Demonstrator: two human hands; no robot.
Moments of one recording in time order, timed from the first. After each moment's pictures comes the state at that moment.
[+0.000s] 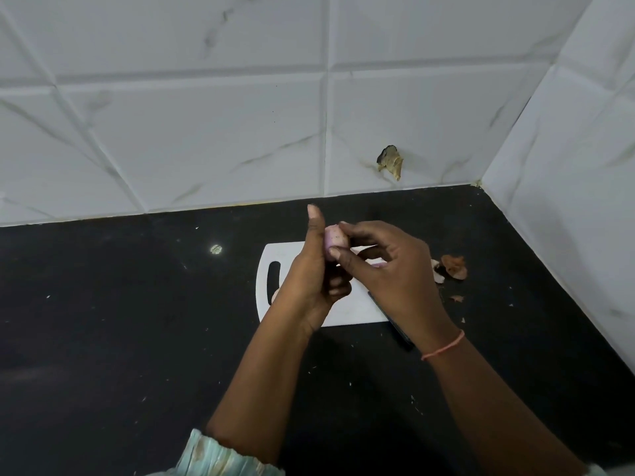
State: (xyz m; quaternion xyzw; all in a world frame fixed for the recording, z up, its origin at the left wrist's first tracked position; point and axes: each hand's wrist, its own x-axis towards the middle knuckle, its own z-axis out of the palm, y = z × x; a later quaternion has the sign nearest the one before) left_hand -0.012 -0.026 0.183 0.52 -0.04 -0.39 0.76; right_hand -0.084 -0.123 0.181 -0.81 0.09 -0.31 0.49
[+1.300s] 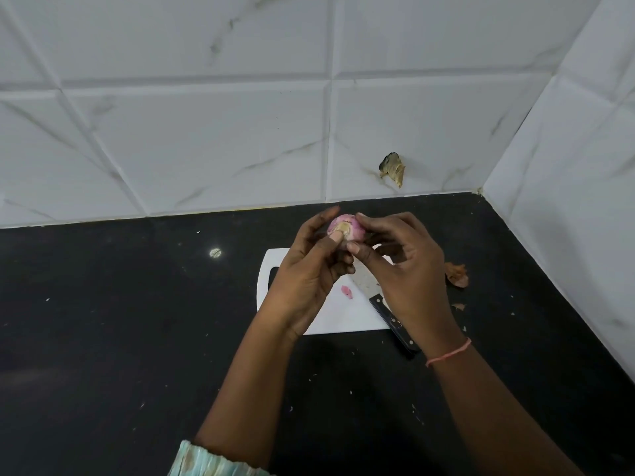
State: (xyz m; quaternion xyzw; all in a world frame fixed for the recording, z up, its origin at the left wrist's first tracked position) left_hand -0.003 -0.011 0.181 0.47 -0.15 -0.33 0.81; right_hand -0.080 -0.131 0.183 -0.81 0.08 -0.38 0.44
